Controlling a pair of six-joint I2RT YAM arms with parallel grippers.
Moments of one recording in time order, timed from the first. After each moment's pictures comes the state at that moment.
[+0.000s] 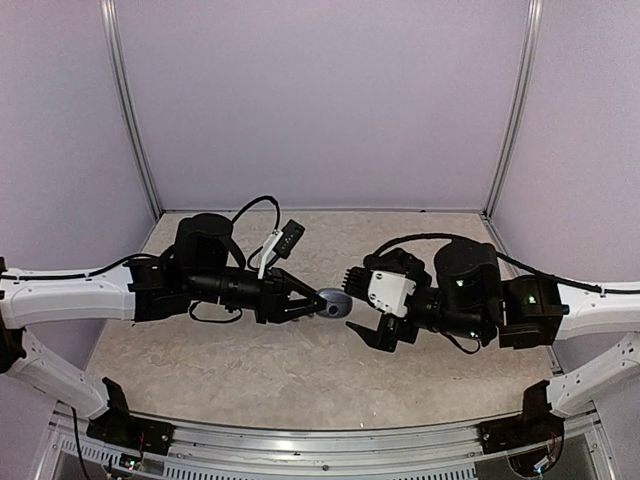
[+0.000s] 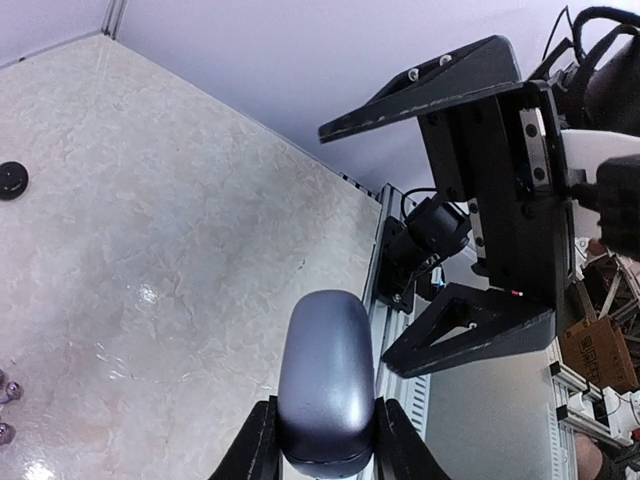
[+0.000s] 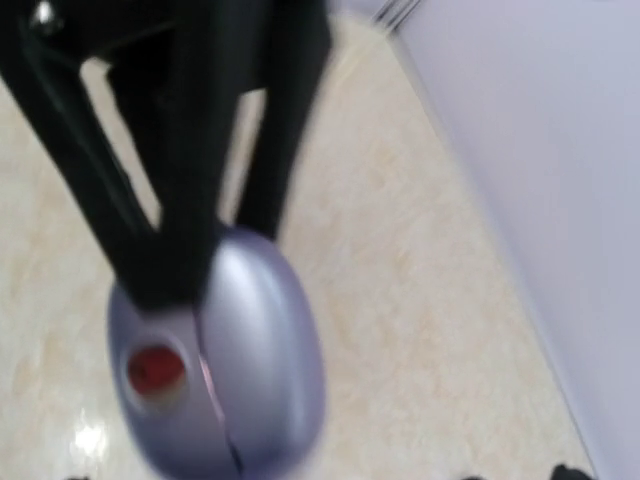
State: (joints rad) left arm -0.97 1.34 0.91 0.08 0.48 -0.37; right arm 1.27 1.17 0.92 -0.17 0.33 -0.51
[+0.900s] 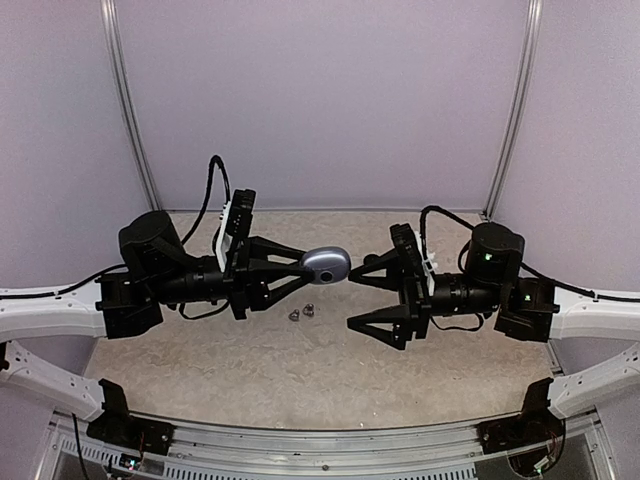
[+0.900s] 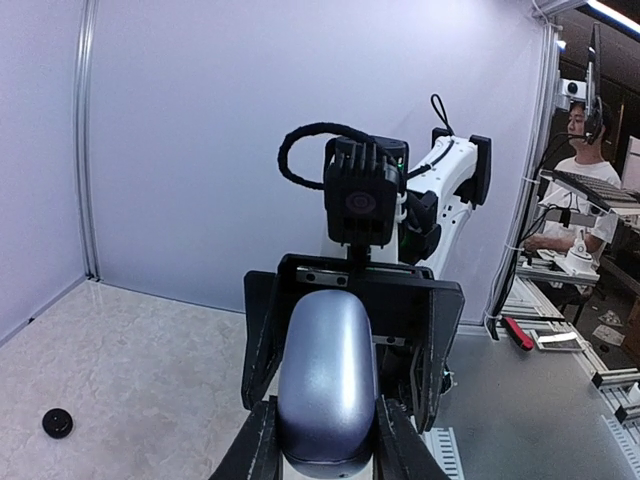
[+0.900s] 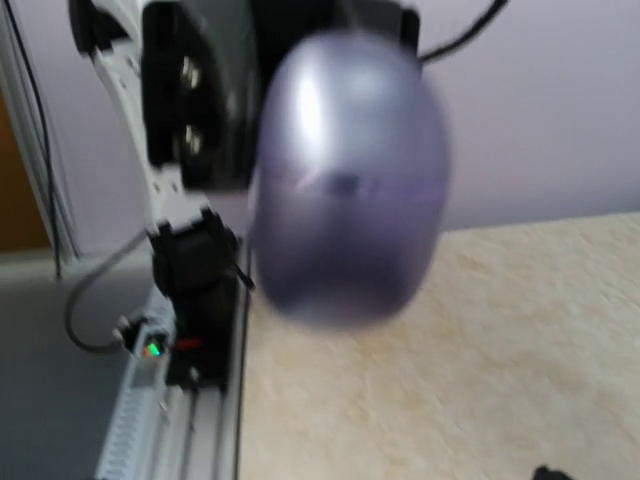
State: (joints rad) left arm -1.04 1.14 0.81 0.45 0.42 -0.15; right arm 1.02 1.09 0.75 0.28 -0.49 0.02
